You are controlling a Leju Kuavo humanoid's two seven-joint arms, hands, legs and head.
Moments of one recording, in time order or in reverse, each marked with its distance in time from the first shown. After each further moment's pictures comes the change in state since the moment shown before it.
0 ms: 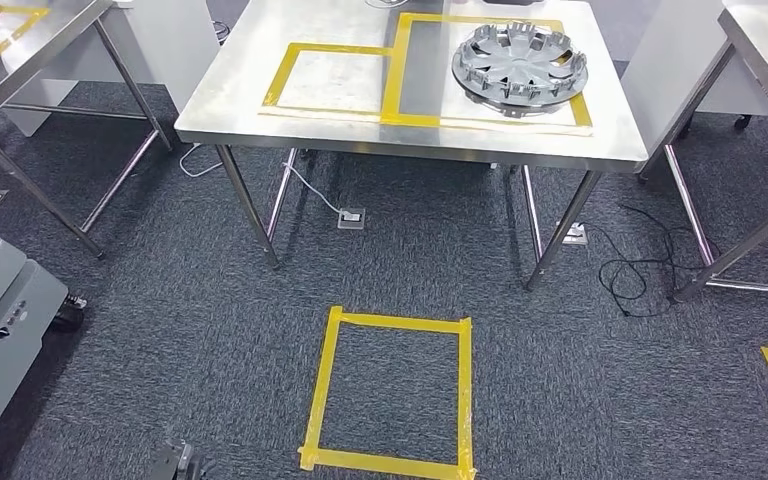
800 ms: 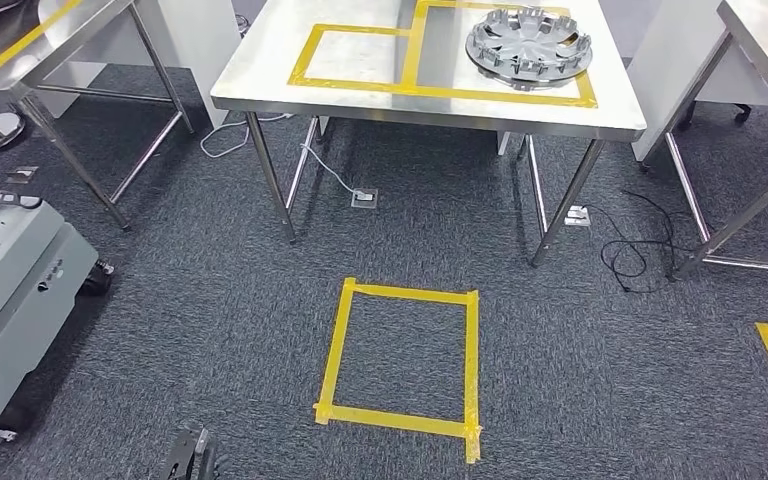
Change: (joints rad) left arm -0.034 0.086 -0.391 0.063 0.363 0.195 0.128; right arm 0.112 0.012 0.323 0.046 -0.401 -0.118 0.033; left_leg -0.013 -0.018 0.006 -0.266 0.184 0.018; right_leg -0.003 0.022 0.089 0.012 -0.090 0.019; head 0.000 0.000
